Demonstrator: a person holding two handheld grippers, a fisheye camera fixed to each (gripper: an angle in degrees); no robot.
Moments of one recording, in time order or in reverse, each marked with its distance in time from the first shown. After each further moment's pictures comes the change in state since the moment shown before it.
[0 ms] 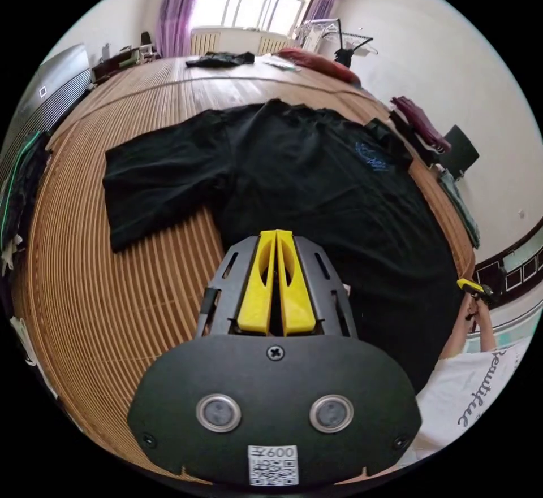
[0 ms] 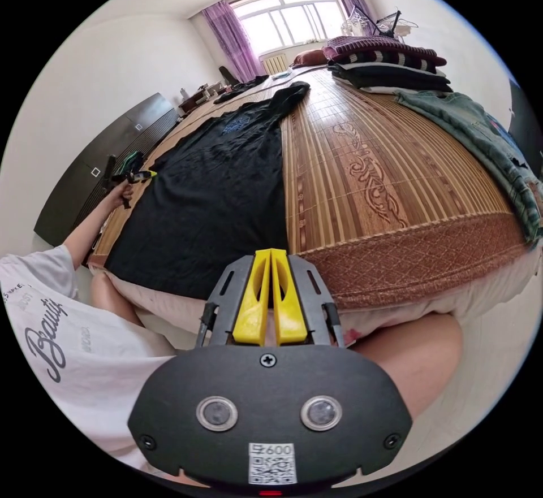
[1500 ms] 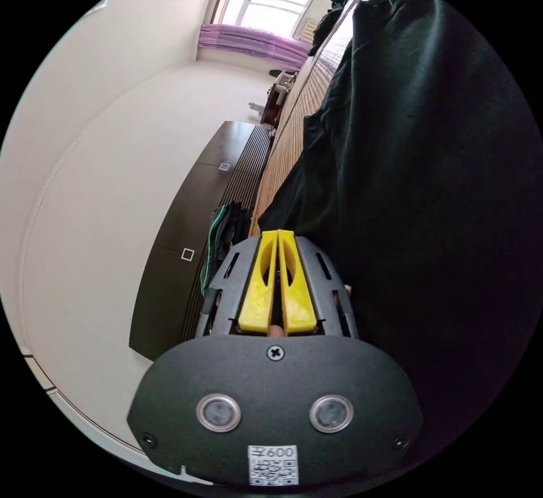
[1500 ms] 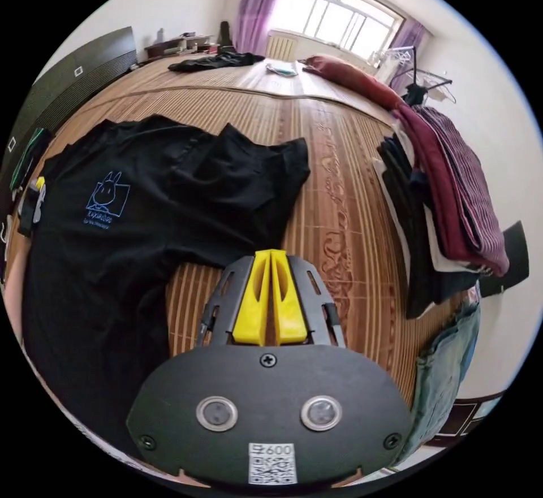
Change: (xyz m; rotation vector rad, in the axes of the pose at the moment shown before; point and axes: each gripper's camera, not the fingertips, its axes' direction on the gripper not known) left arm 0.194 -0.196 0.281 -0.034 -1.483 0.141; right arm -0.071 -0.023 0.386 -0.112 0.476 -0.251
